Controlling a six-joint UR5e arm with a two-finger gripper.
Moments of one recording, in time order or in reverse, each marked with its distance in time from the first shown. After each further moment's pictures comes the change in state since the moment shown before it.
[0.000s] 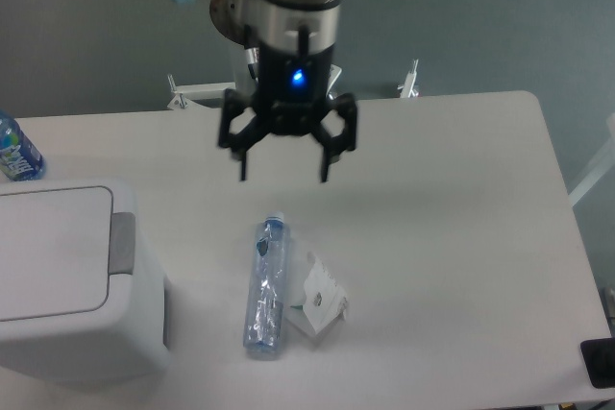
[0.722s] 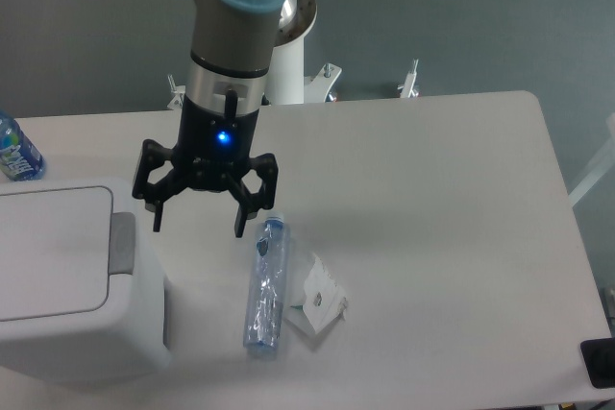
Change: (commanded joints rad) arm -0.087 -0.061 0.000 0.069 -0.020 -0.052
